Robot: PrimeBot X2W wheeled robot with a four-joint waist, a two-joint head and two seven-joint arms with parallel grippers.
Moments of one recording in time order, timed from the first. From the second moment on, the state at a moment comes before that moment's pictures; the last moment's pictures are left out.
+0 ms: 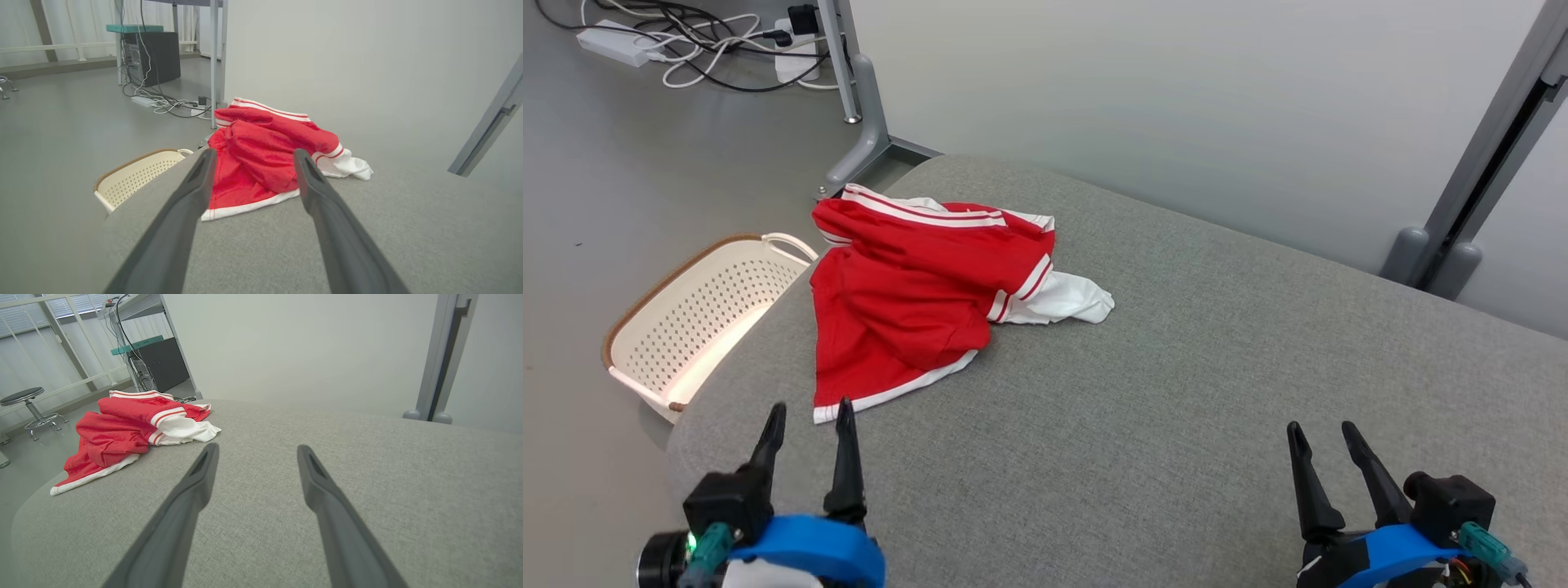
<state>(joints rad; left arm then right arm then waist) 0.01 0.25 -0.30 0.10 -0.41 0.19 -0.12 -0.07 -0.05 0.03 0.38 0.25 0.13 -0.25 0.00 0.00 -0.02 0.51</state>
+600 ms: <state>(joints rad) -0.50 0.38 -0.10 0.13 -0.68 0.21 0.44 -0.12 -0.05 0.06 0.24 0.22 0.13 -0.18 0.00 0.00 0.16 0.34</state>
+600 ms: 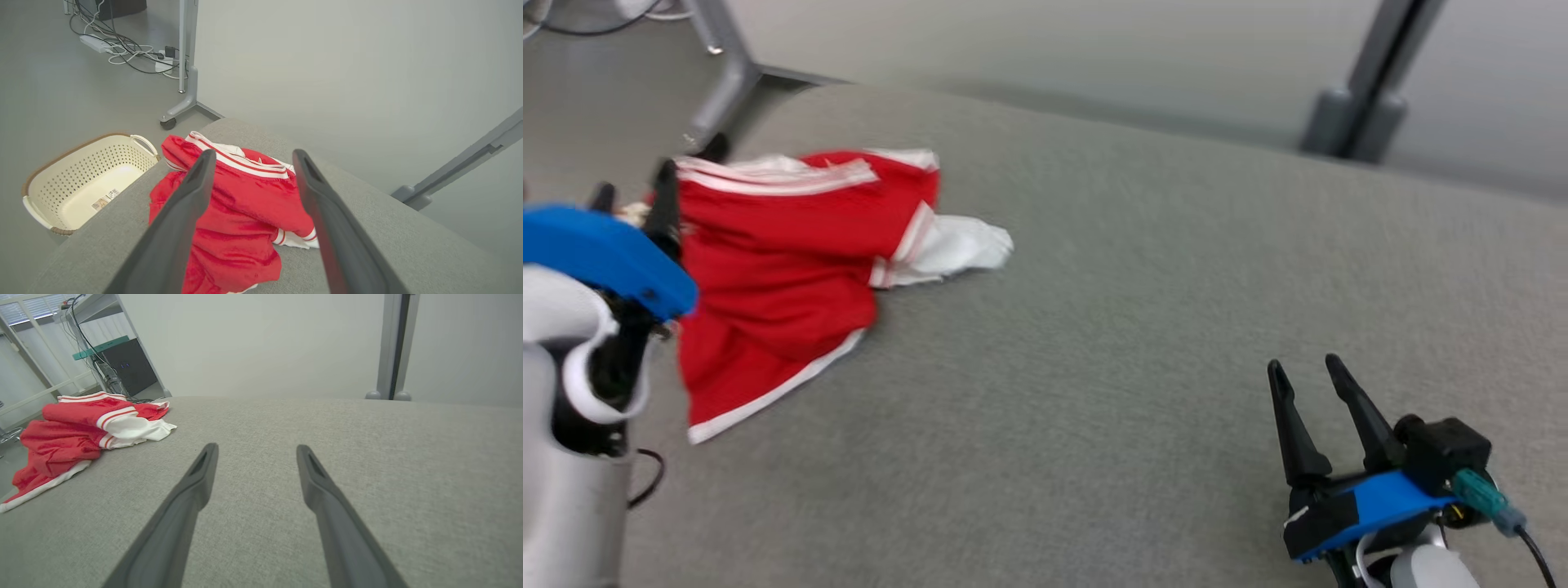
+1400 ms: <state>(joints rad) -0.53 0.52 -0.01 0.39 -0.74 0.30 0.66 -0.18 -0.05 0.04 0.12 0.16 0.13 -0.13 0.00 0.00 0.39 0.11</state>
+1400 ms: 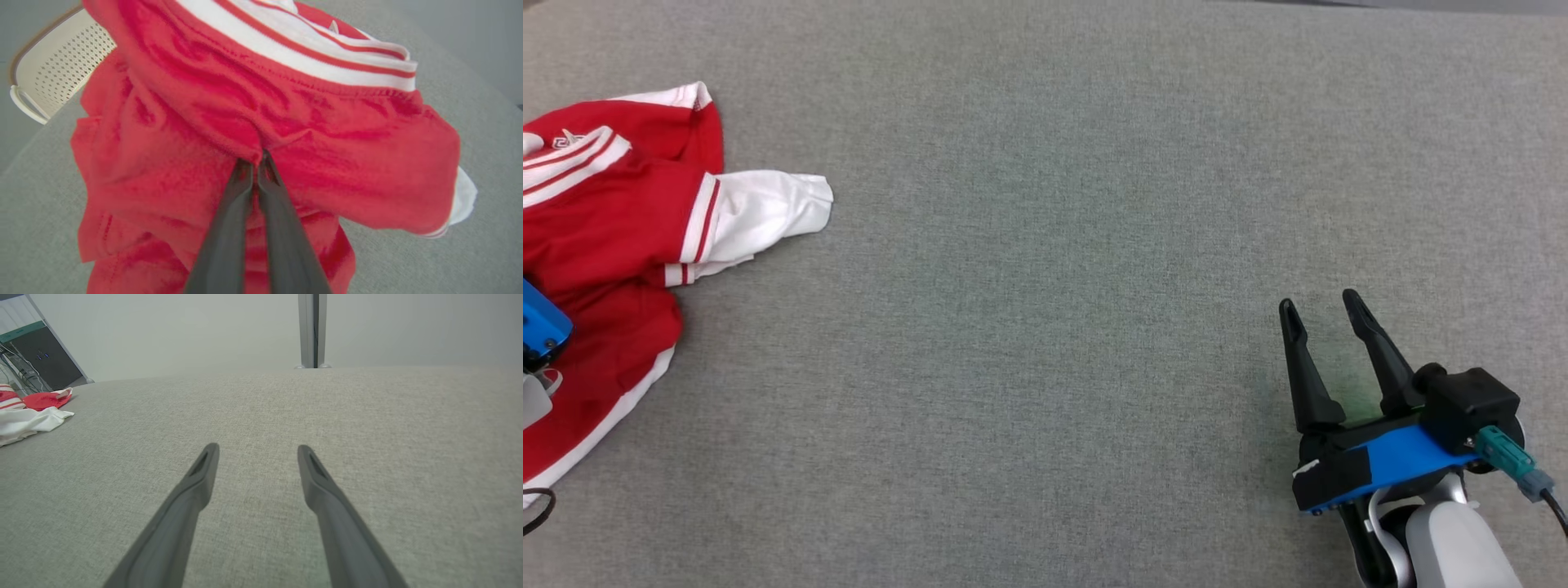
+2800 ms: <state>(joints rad) -0.82 0.25 -0.40 0.11 -0.73 -0.01 0.54 -0.09 -0.05 0.00 0.26 0.21 0.13 -0.20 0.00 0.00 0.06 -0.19</state>
